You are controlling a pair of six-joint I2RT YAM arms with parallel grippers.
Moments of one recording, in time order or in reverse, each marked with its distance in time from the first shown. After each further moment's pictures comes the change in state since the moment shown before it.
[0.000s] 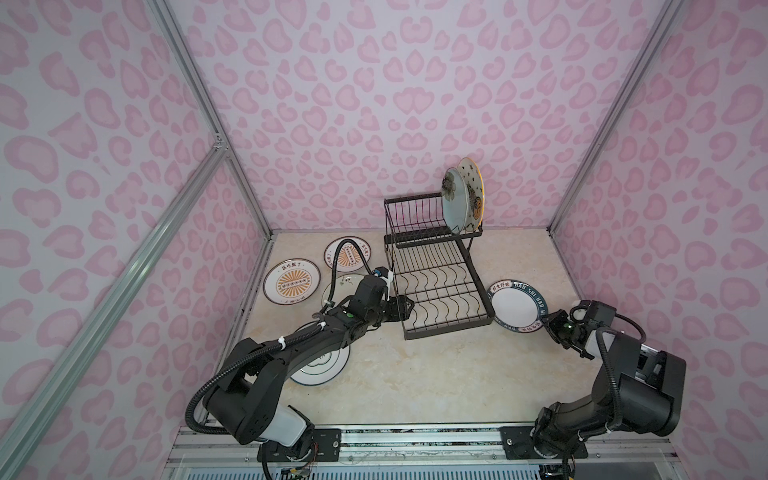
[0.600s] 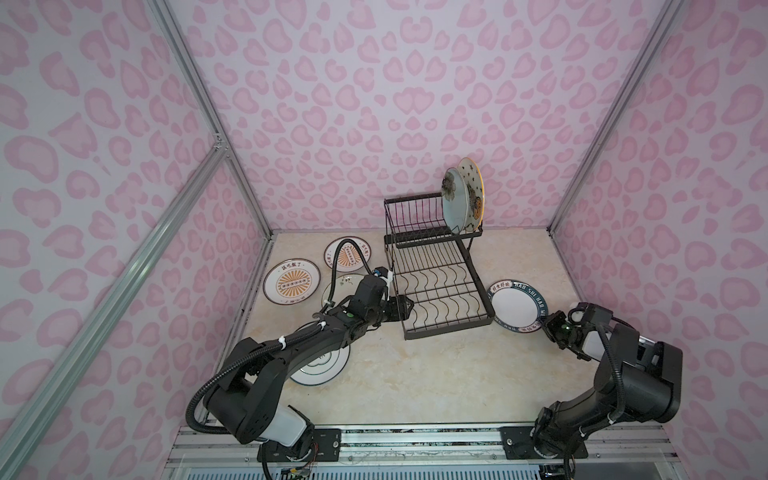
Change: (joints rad) left arm 0.001 0.002 0.002 -0.004 0.000 -0.001; right arm 0.002 0.077 -0.030 0.147 -0.035 0.059
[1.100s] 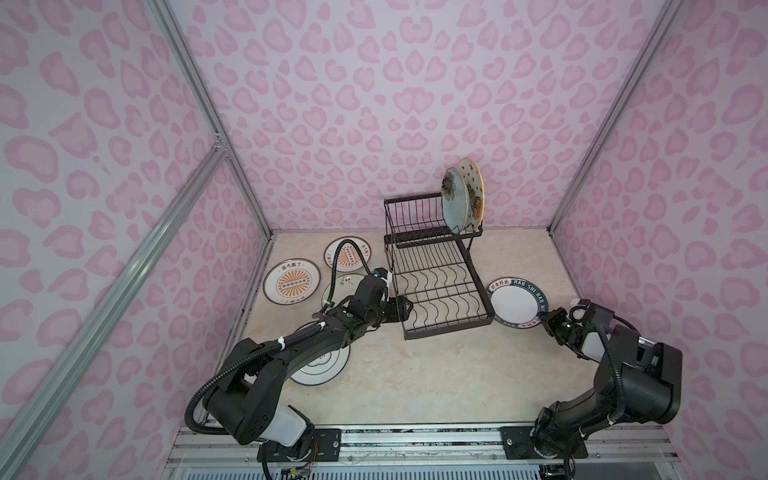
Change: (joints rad) left arm 0.000 -0.004 0.000 -0.021 -0.001 -0.002; right arm 0.000 -0.031 -0.015 0.072 -0.034 0.052
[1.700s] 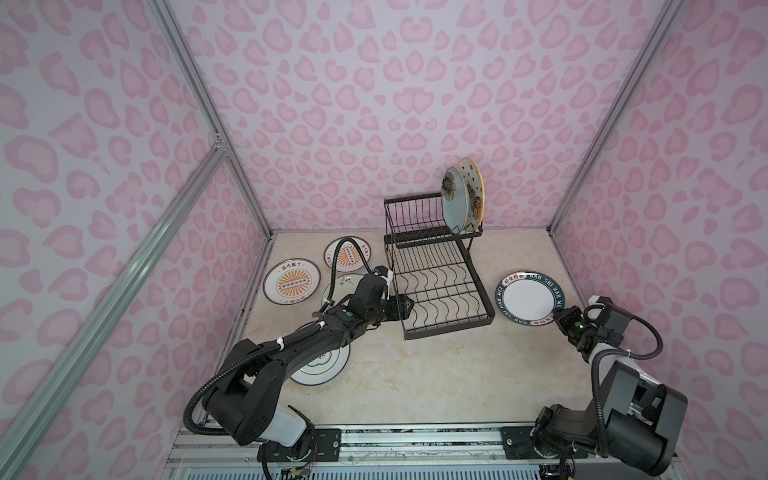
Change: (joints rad) left arm 0.000 -0.004 0.017 -0.005 0.005 0.001; right arm -0.057 -0.302 -0.021 -0.132 0.042 -0.012
